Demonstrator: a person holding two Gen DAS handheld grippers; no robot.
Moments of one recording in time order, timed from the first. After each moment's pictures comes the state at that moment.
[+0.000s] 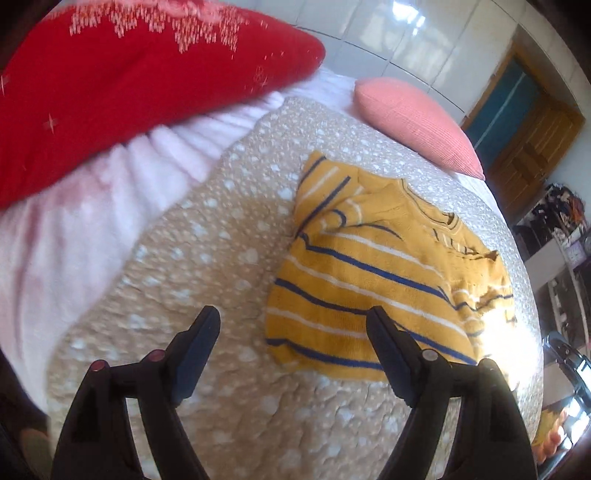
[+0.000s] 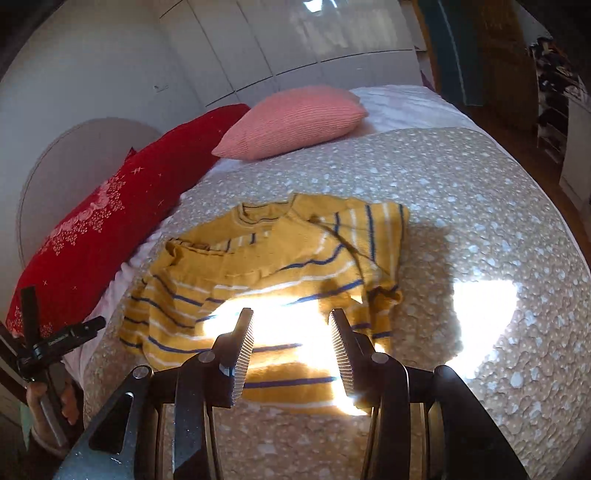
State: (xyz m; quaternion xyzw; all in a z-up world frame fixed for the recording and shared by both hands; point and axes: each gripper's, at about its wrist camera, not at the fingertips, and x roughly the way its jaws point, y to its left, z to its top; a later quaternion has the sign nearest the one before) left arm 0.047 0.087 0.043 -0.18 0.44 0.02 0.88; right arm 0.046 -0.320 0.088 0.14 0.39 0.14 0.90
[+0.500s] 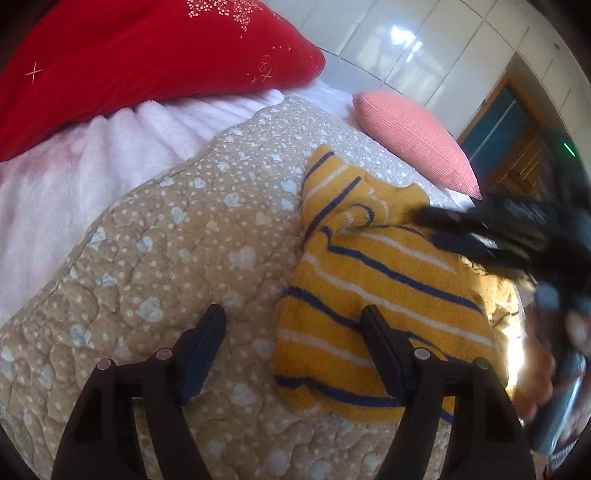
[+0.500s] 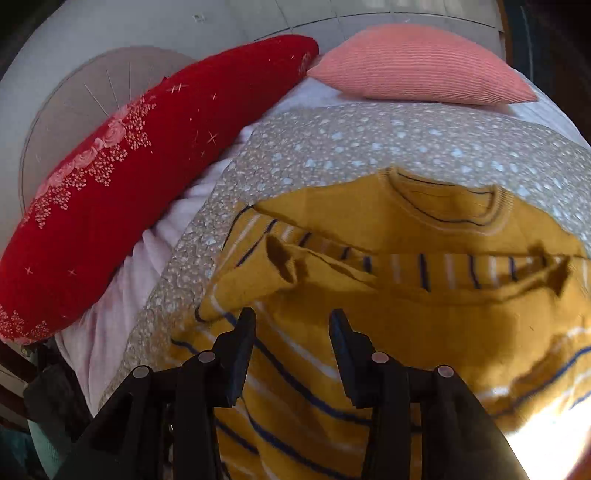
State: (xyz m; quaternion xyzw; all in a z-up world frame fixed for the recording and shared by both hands) left arm 0.057 0.098 0.002 -0.21 0.40 0.00 0.89; right arm 0.198 -0.080 0.045 0.07 0.48 0.22 0.84
